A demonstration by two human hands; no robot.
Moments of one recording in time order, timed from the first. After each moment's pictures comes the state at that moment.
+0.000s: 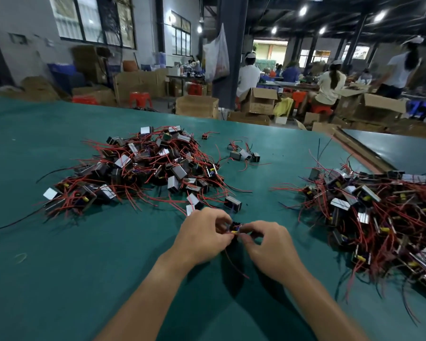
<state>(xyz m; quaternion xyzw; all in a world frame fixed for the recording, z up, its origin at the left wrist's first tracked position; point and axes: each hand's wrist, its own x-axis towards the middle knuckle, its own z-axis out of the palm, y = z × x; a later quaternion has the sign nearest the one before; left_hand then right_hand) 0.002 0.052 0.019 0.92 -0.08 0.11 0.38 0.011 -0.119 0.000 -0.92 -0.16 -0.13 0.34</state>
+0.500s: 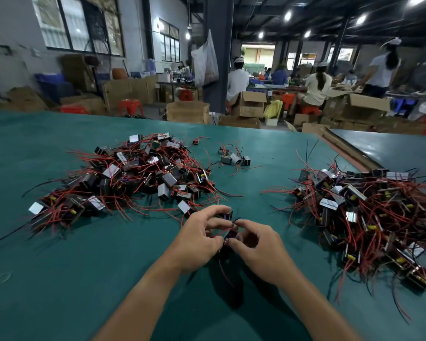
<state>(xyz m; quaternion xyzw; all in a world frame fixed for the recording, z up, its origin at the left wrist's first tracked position) -0.002 0.047 0.024 0.80 -0.13 0.03 0.59 0.011 -0.123 0.002 -0.88 -0.17 -0.09 0.44</state>
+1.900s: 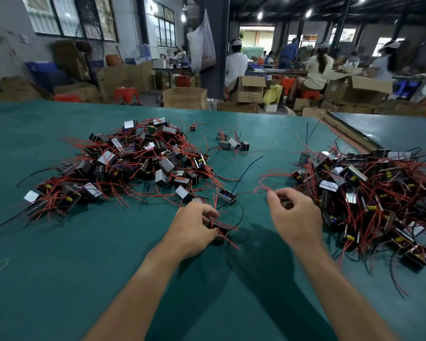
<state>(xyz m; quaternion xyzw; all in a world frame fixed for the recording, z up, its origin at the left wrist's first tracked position) 0.005 0.054 0.007 0.92 -0.02 0.03 0.39 0.019 -0.155 0.016 -0.86 0.05 -0.26 0.43</state>
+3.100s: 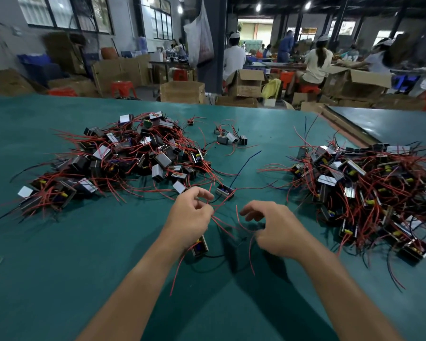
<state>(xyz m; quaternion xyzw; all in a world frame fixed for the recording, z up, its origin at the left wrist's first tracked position) 0.004 0.047 0.013 0.81 0.03 0.07 0.58 0.005 -0.150 0.024 -0.95 -0.15 0.01 0.28</state>
